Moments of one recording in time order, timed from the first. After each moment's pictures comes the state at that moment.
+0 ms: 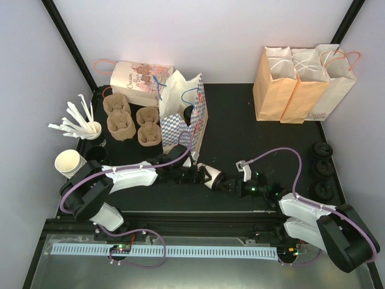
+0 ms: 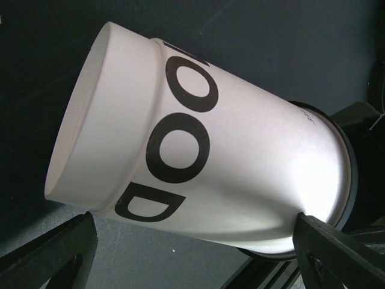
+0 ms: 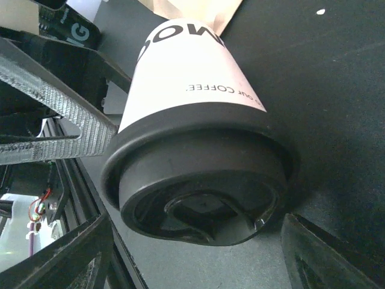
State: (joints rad) left arm -0.81 1.51 0.70 -0.06 0.39 -0.84; right arm 0.49 1.06 0.14 0.29 -0.64 0.52
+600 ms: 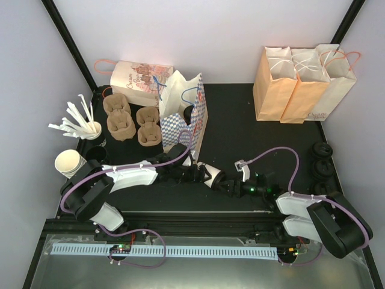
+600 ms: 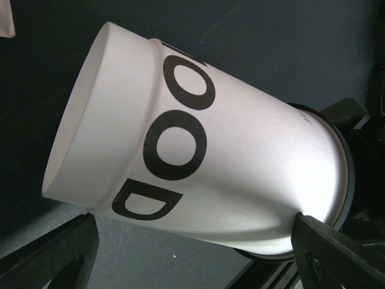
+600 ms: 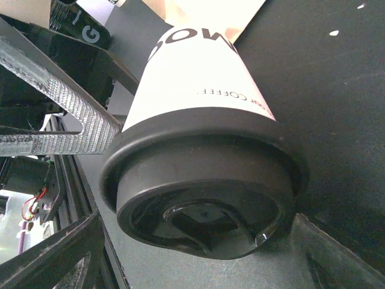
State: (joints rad) left arm -0.80 1.52 0.71 -0.06 0.39 -0.84; right arm 0.49 1.18 0.09 0.53 -0.65 0.50
